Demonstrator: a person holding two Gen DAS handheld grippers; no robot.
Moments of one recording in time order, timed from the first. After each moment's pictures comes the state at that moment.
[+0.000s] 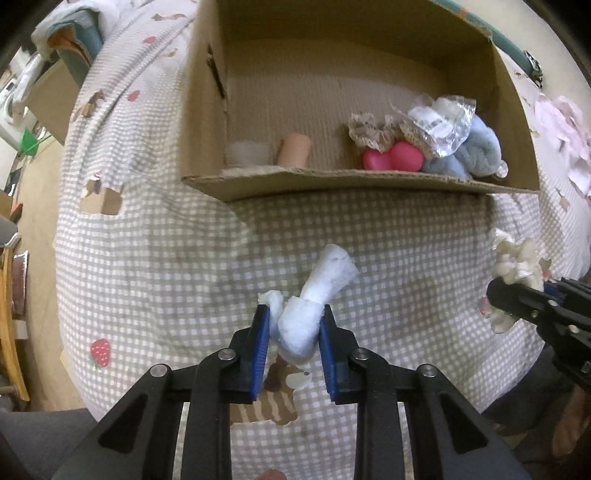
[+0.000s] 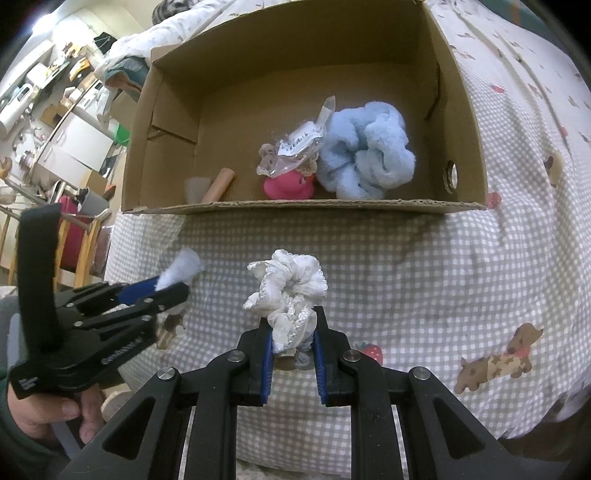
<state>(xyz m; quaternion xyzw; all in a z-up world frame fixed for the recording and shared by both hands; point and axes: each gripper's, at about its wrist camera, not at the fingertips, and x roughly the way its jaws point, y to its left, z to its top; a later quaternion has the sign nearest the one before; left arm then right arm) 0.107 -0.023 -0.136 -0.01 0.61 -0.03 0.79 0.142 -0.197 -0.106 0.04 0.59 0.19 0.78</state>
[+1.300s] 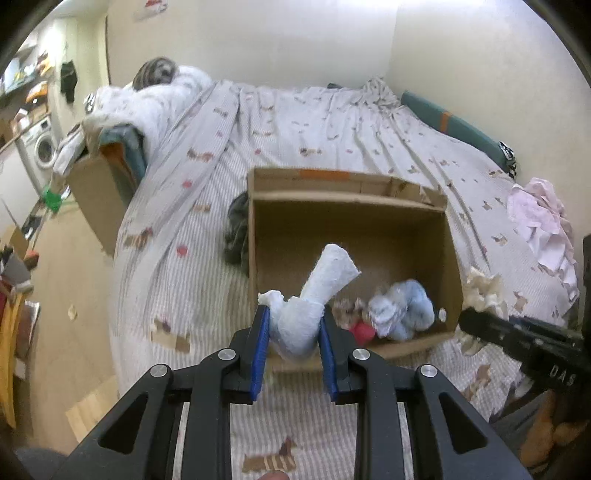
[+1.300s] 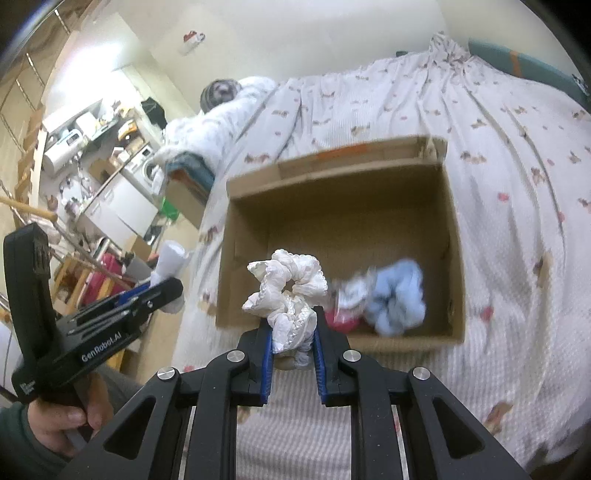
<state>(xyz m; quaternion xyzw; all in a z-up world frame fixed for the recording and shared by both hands) 0.113 -0.008 0.030 -0.03 0.42 -0.02 0.91 0.154 -0.227 0.011 0.11 0.43 0.25 0.86</state>
